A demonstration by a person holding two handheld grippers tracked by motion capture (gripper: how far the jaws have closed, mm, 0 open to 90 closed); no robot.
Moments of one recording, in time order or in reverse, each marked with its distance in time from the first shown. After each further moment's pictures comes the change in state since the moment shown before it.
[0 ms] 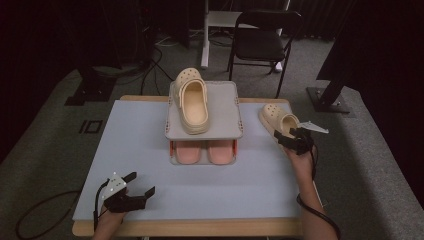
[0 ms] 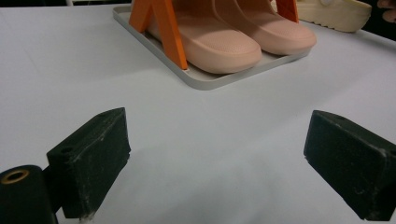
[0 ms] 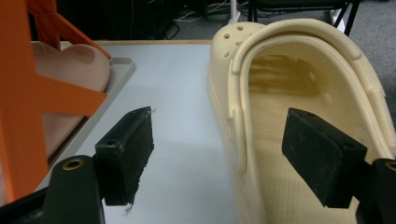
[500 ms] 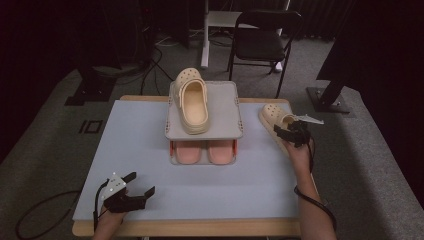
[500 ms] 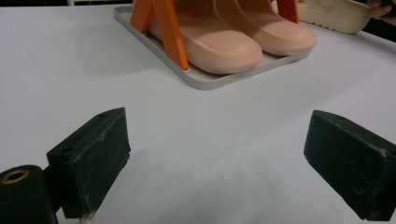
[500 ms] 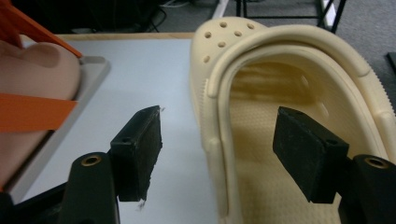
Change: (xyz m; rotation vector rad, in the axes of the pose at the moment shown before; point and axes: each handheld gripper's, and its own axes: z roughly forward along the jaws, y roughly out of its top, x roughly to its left) left arm 0.000 0.000 0.000 -0.001 0.000 -0.005; right arm -0.008 0.015 0.028 0.063 -0.055 0.015
